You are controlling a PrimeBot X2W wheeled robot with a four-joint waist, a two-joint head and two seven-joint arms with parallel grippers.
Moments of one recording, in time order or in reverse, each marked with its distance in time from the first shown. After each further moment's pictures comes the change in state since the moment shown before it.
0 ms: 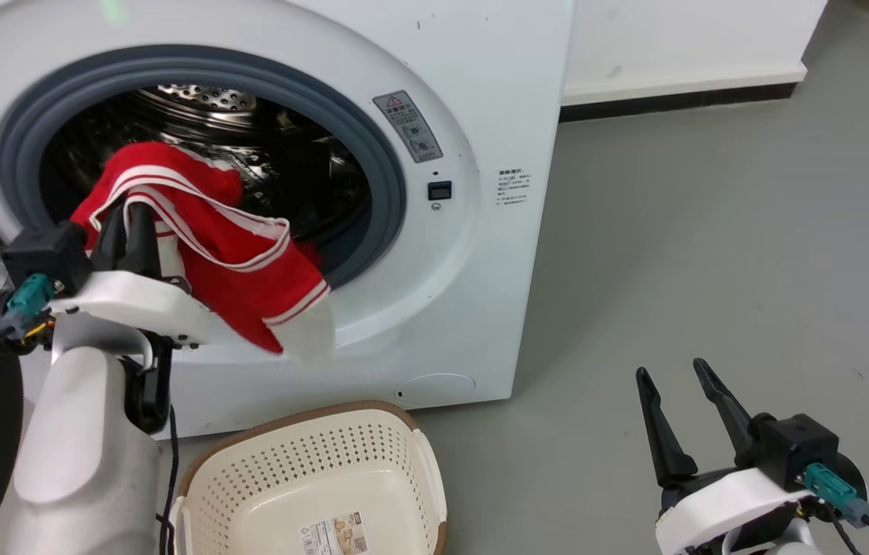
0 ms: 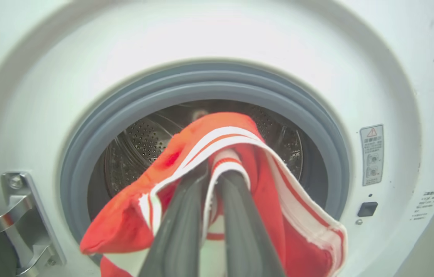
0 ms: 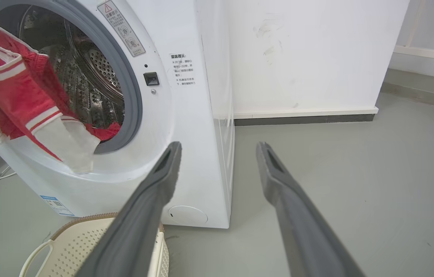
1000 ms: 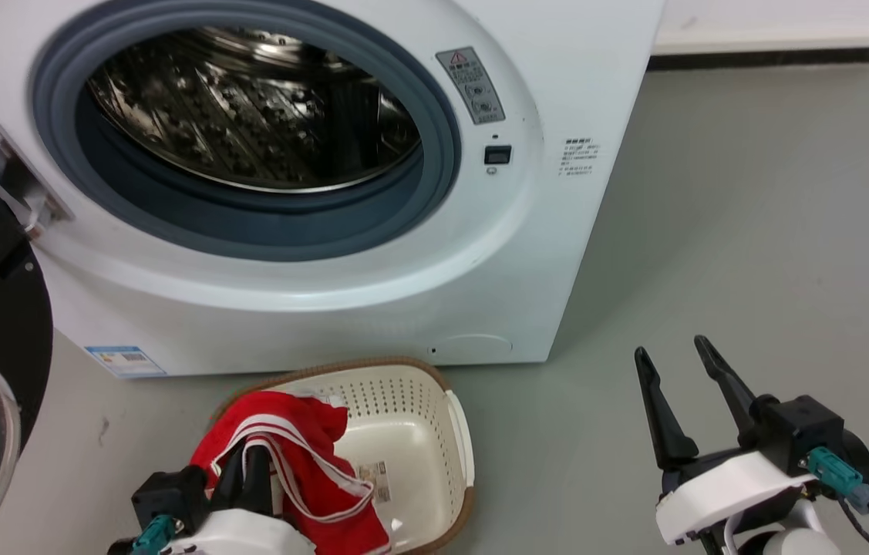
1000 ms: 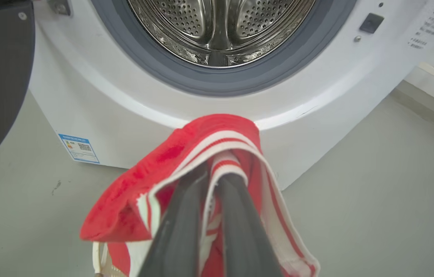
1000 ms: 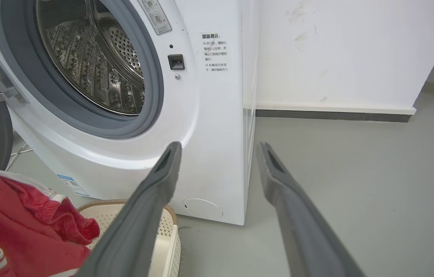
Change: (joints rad) left arm 0.639 -0.157 -0.130 -0.472 -0.065 0.147 0.120; right arm 0.004 0.000 -0.002 -0.092 -0.028 0.000 0.053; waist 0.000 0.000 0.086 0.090
